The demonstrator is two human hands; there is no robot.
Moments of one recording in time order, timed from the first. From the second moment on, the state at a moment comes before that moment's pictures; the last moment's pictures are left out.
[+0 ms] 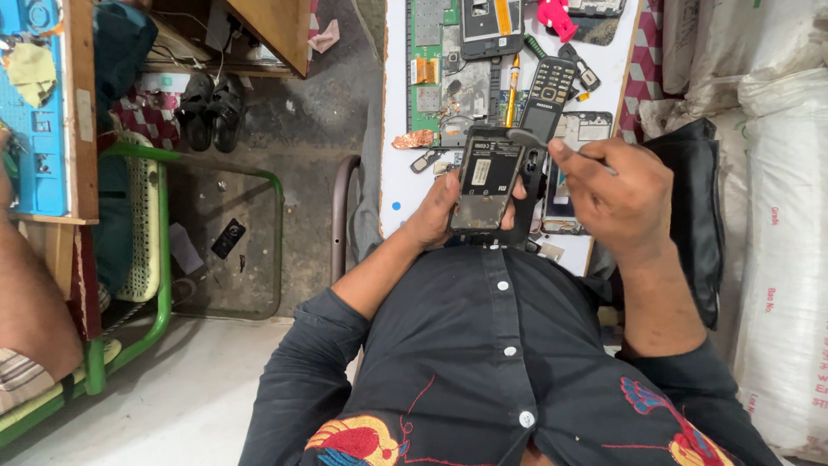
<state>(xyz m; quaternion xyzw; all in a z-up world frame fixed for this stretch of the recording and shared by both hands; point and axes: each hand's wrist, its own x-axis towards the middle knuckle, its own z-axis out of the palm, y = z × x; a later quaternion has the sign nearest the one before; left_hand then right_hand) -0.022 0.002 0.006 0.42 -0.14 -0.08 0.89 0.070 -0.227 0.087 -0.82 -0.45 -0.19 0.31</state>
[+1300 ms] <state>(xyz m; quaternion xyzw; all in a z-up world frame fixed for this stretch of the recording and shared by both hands) -0.012 -0.014 -0.040 0.66 -0.25 0.07 0.70 0.097 -0.266 -0.066 -0.69 -0.52 -0.15 0.48</state>
